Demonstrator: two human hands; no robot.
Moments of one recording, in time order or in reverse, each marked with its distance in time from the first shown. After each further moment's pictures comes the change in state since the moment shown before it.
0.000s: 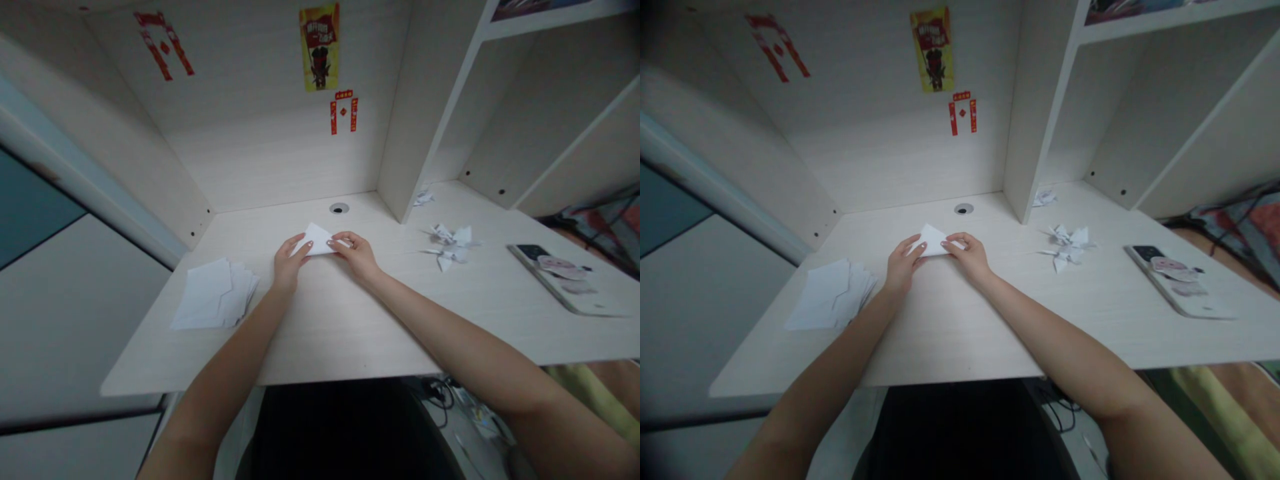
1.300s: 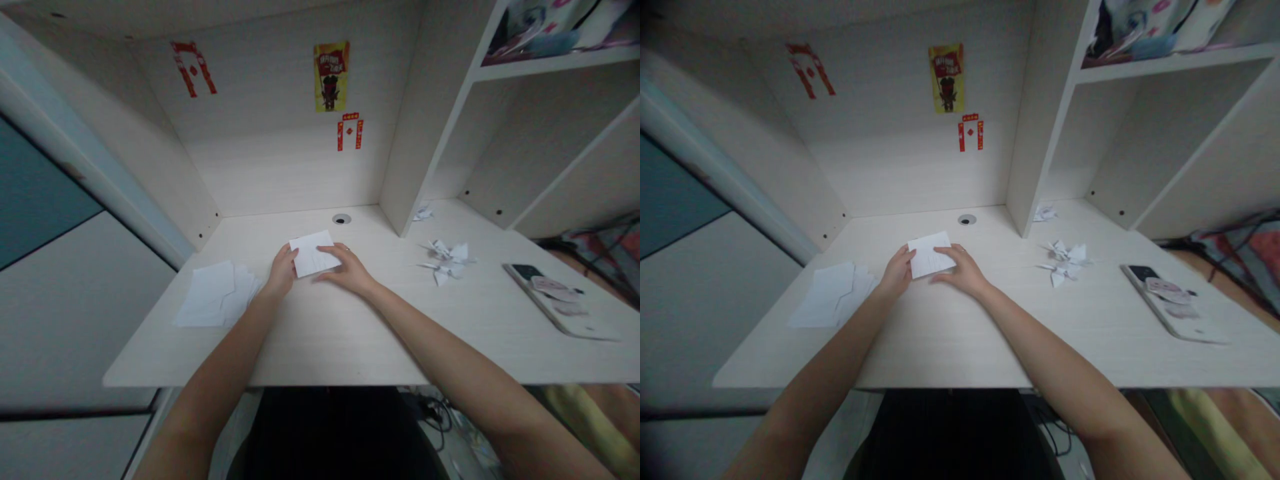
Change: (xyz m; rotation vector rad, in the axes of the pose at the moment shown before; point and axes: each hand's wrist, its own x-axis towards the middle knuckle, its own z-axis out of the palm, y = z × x) left_hand 0.020 -0.007 -0.018 -0.168 -0.061 -0.126; right_hand -0.002 -0.001 -0.011 -0.767 -0.375 -0.554
